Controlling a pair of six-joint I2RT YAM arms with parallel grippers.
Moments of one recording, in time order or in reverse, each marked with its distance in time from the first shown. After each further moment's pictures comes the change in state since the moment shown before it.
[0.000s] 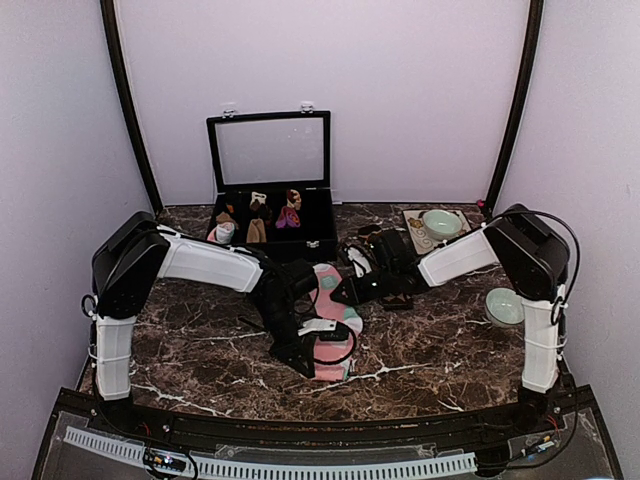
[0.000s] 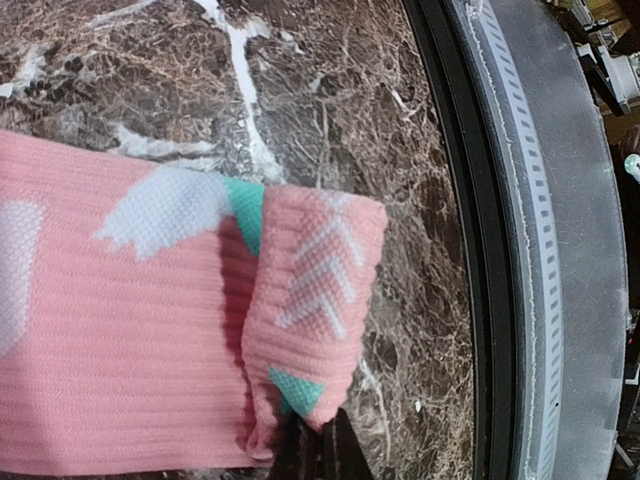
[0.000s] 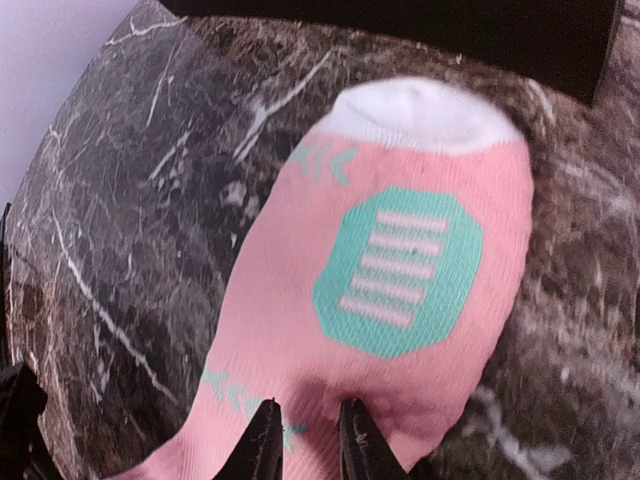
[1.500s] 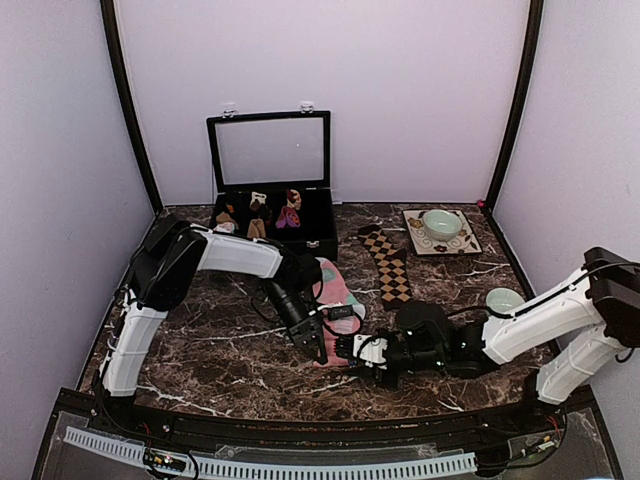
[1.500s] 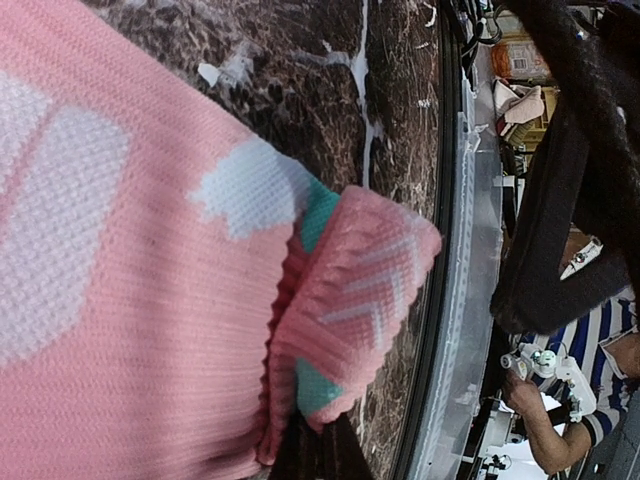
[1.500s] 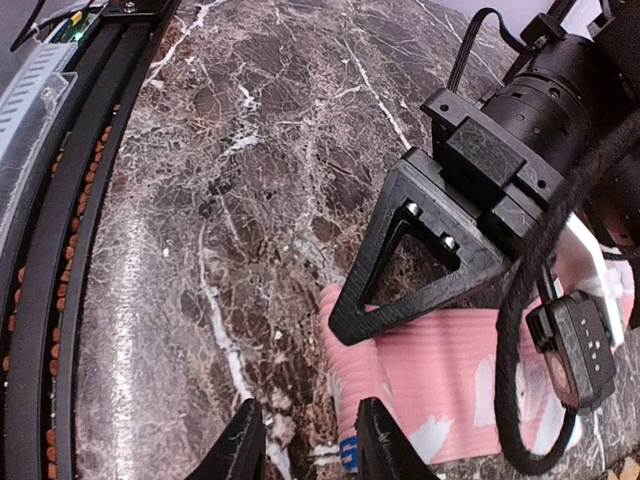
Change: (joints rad) left arm 0.090 0.266 0.303 -0.216 0.237 -0.276; right arm 0.461 -0.578 -0.615 0.208 0.278 -0.636
